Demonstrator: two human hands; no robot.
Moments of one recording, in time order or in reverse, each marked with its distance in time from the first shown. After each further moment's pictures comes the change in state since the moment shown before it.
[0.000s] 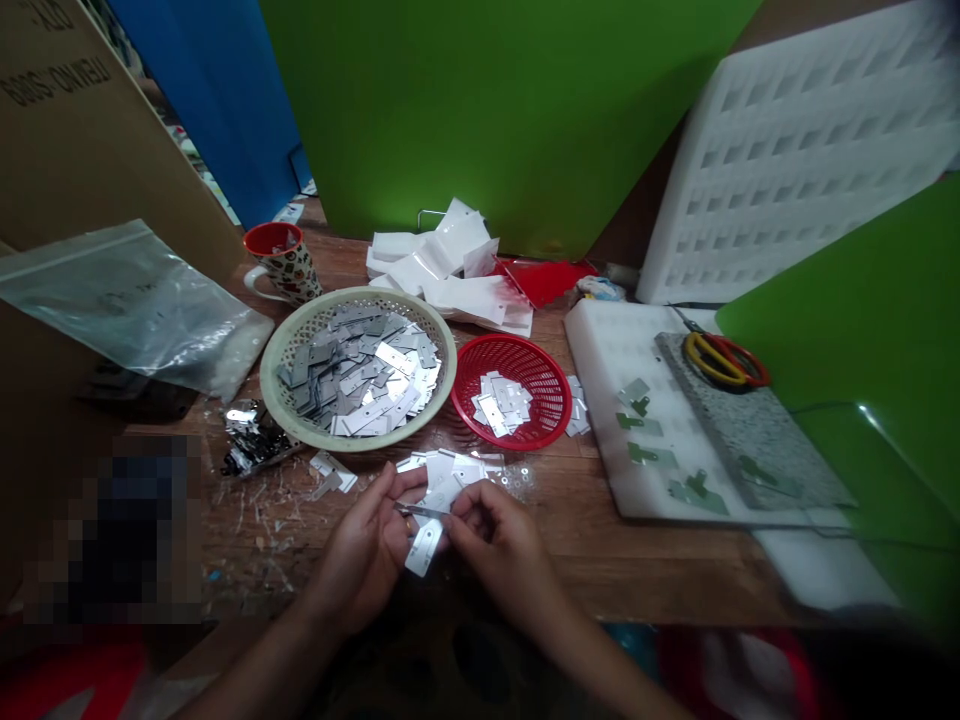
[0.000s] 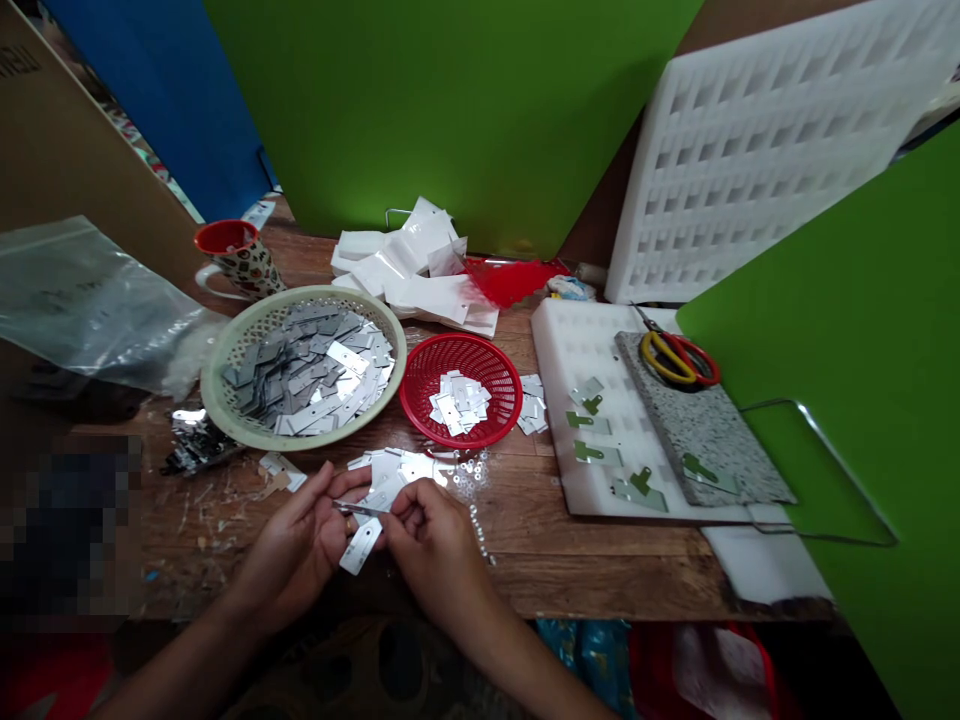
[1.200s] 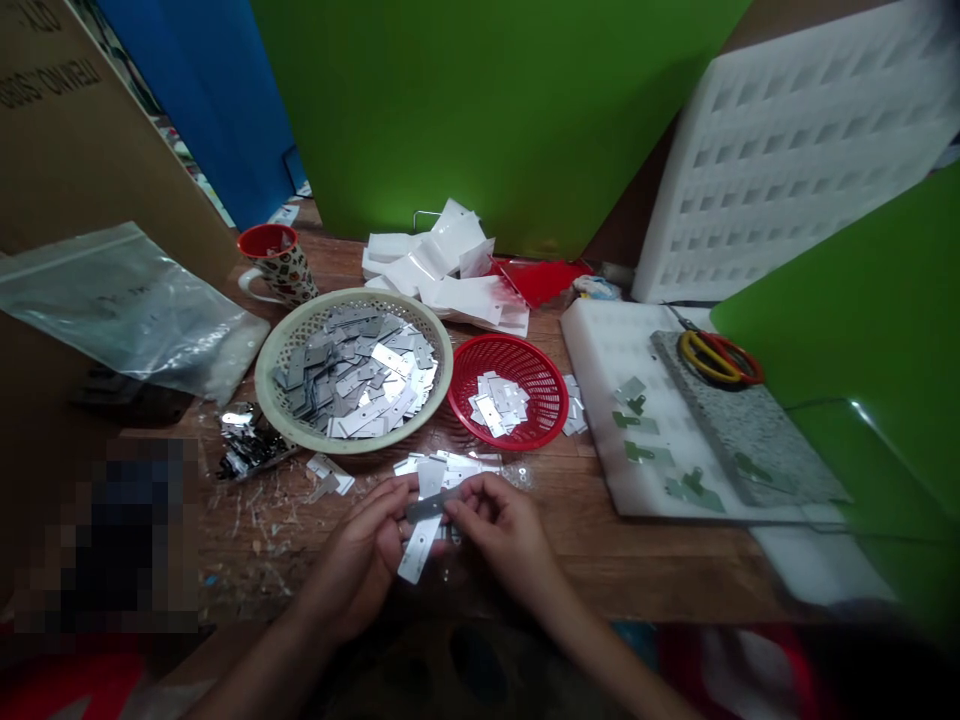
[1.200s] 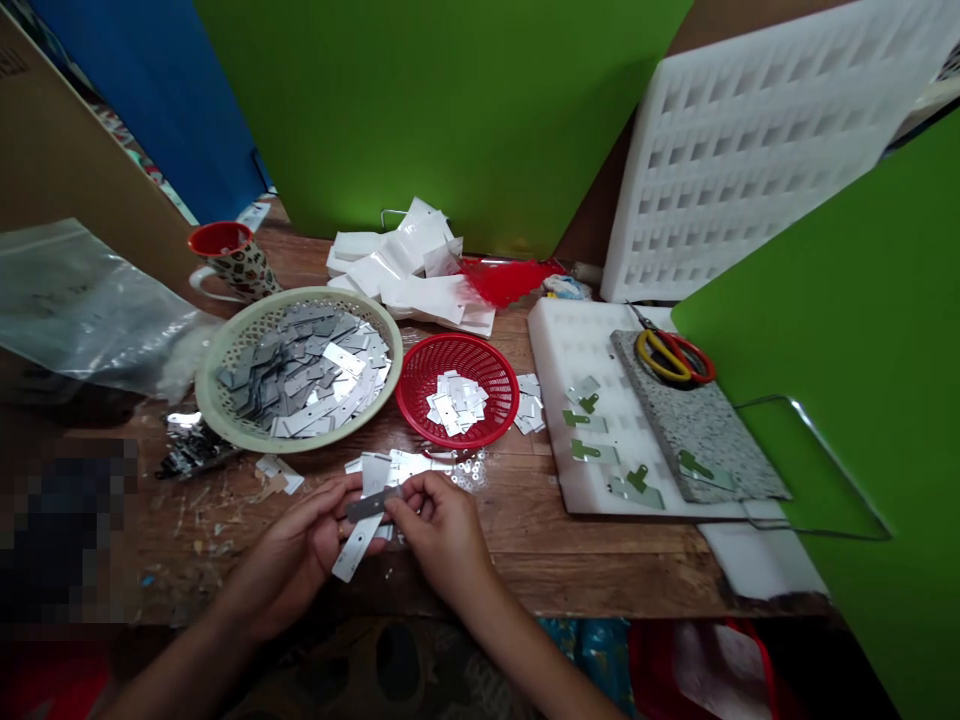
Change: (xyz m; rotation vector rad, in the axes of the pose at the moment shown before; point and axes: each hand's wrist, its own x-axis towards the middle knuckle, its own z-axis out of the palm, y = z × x) left_hand -0.001 -0.006 -0.010 0.107 0.066 0.056; right_hand 0.012 0.009 -0.007 0.107 0.035 0.027
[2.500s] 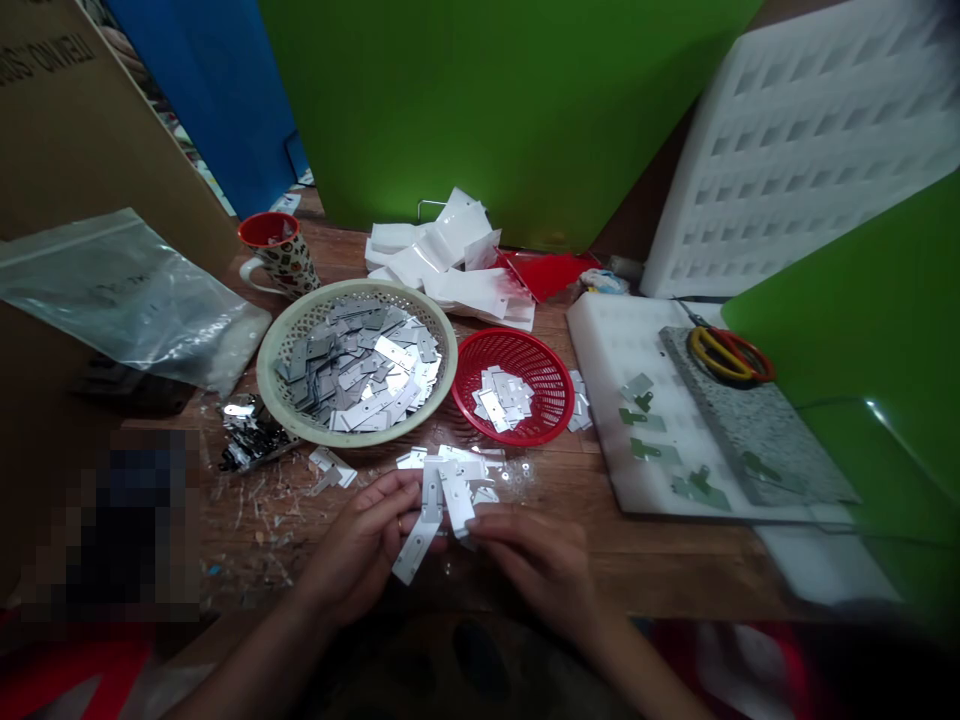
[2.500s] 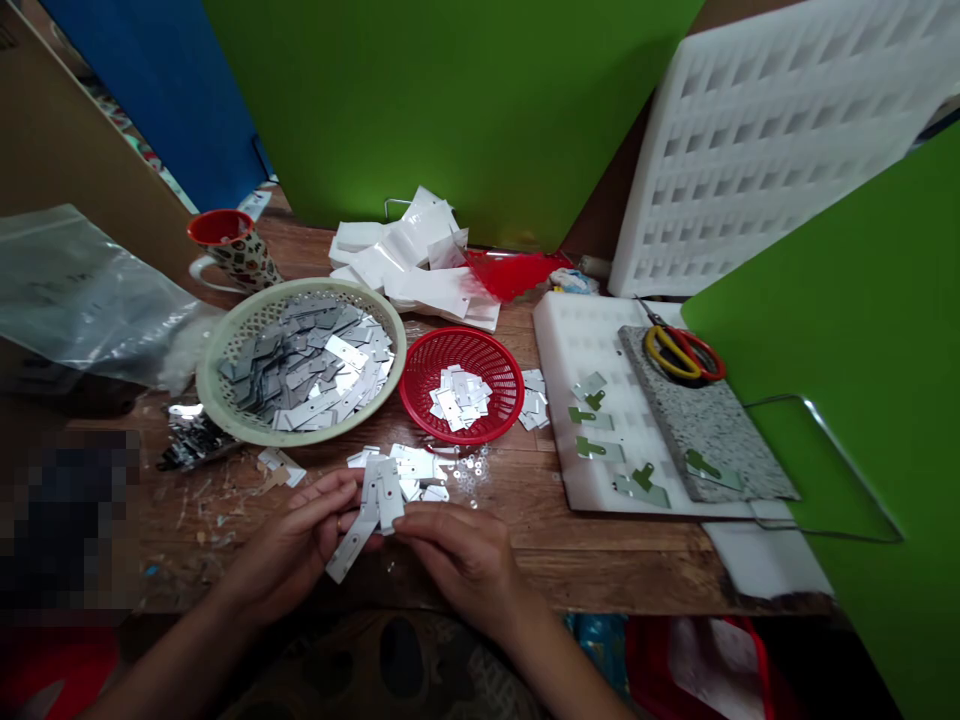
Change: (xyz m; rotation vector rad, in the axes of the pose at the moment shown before) left_hand 0.002 0.003 -0.005 0.108 -0.042 -0.020; right_hand -0.022 -0.008 -0.033 -0.247 -0.052 -0.664
